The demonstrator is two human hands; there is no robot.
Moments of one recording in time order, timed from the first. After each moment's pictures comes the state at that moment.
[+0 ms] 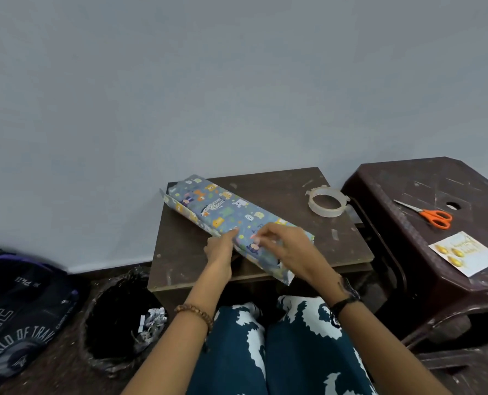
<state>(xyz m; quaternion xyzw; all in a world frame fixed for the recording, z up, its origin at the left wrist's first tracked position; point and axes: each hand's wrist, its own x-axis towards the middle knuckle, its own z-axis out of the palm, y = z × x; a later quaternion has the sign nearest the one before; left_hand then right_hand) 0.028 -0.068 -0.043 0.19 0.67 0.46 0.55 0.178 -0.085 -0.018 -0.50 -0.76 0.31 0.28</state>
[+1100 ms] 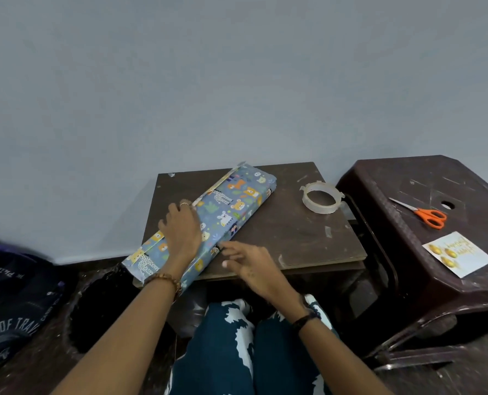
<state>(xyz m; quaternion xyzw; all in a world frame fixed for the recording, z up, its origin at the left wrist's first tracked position) -0.024 -0.036 -0.058 0.55 0.80 0.24 0.04 0.136 -0.103 -0.055 -0.49 -0.72 0.41 0.28</state>
